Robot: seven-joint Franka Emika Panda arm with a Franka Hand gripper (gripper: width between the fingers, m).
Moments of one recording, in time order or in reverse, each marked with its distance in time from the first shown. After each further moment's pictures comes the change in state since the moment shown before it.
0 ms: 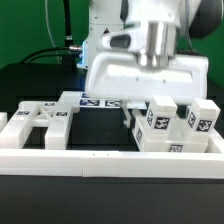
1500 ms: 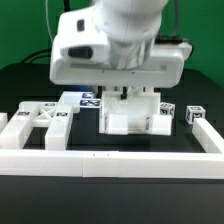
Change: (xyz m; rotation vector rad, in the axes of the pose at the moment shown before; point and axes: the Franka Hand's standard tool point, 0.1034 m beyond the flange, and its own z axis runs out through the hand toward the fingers) arm -0.034 0.048 -0.024 0.084 -0.943 0.058
